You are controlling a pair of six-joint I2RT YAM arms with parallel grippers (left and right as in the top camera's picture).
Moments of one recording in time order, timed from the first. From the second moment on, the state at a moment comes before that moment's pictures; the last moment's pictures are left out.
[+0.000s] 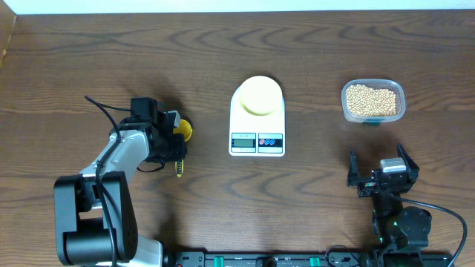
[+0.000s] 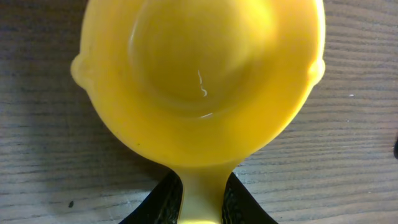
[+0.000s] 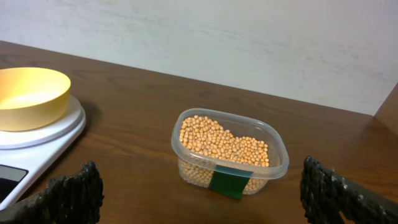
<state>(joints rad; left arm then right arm) 0.06 1.67 0.83 -0.56 0.28 0.01 0.02 0.01 0.01 -0.07 -0.04 -0.16</state>
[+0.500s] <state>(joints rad) 0.06 1.69 0.83 -0.57 0.39 0.01 0.02 0.01 0.01 -0.07 -0.04 -0.16</state>
